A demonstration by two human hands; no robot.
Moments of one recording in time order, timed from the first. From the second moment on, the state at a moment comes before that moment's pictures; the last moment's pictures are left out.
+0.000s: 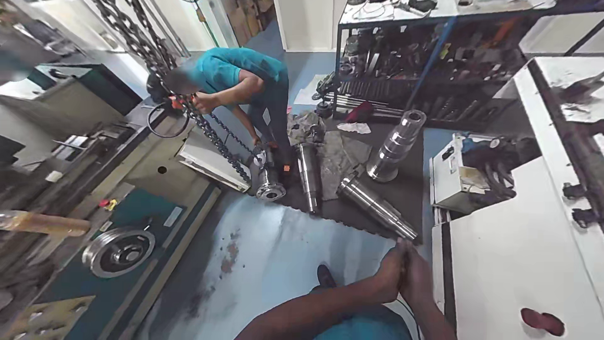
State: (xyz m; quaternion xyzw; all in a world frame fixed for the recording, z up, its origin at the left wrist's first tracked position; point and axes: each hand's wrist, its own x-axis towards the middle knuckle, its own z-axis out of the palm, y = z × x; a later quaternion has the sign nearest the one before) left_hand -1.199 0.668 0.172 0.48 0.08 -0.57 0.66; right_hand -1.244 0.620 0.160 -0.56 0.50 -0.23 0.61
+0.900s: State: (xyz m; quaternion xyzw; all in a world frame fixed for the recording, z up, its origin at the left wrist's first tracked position) left_hand -0.854 0.819 0.037 0.83 0.21 -0.31 0.41; right_hand -0.887 0.484 0.117 -0.58 0.36 0.08 0.73
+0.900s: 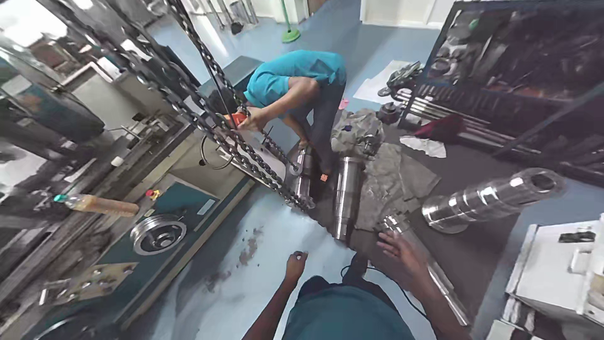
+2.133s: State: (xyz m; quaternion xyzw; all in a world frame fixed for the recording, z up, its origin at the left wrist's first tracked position) left_hand -0.546 1.069 0.024 0.81 0.15 -0.22 0.51; right_hand -0.722 0.852 0.066 -0.57 0.37 0.17 0.71
